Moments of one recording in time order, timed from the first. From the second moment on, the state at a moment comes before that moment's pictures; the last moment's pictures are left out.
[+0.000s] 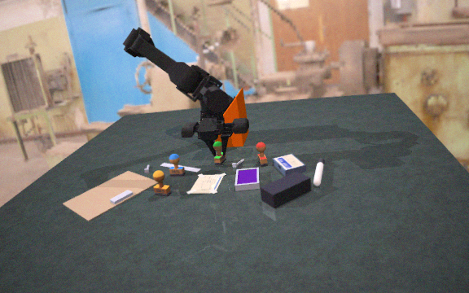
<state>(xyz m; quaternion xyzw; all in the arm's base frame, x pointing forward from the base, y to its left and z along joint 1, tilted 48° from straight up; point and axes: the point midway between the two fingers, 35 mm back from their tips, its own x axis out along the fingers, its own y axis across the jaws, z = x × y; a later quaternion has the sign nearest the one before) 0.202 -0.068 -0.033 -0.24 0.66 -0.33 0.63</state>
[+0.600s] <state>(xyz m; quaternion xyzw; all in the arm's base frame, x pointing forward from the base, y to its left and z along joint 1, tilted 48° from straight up) 0.203 -0.062 -0.028 -0.24 0.66 -0.33 0.63</state>
